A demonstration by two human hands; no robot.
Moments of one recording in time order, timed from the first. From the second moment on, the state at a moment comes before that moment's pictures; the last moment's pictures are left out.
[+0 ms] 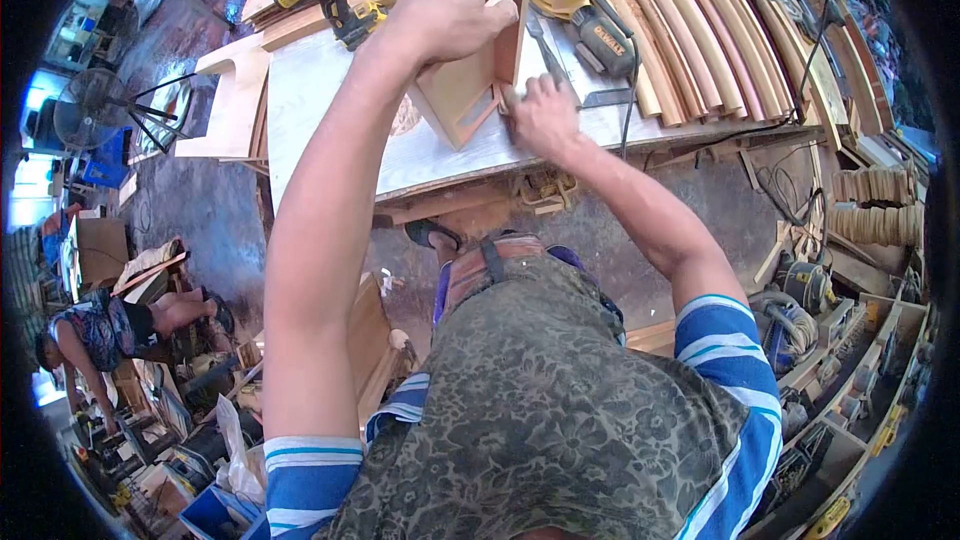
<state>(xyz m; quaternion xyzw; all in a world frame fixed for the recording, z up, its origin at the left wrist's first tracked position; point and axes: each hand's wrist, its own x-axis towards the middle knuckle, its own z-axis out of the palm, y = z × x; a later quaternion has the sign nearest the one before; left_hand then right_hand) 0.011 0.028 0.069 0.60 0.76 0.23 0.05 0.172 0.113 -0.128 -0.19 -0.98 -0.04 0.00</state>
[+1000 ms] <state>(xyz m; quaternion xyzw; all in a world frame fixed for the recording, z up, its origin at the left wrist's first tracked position) 0.006 0.031 0.068 0.60 0.77 0.23 0.05 0.166 0.103 -0.123 -0.35 -0.87 0.33 0.09</state>
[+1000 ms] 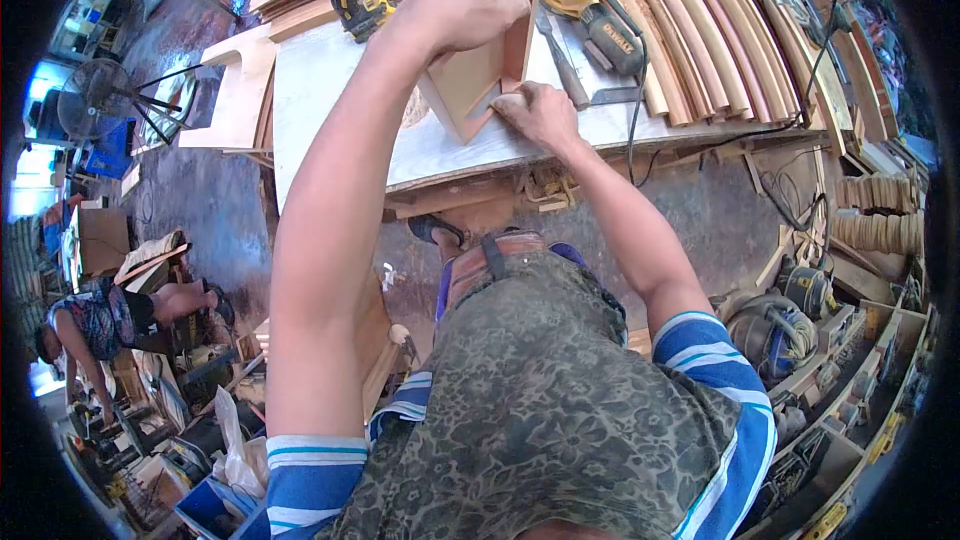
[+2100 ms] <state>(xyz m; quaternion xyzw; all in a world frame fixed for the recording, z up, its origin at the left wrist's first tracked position) 0.008 0.030 0.066 0.59 0.77 0.23 0.02 0.140 0.079 -0.122 -0.38 -0.86 0.34 -0.05</state>
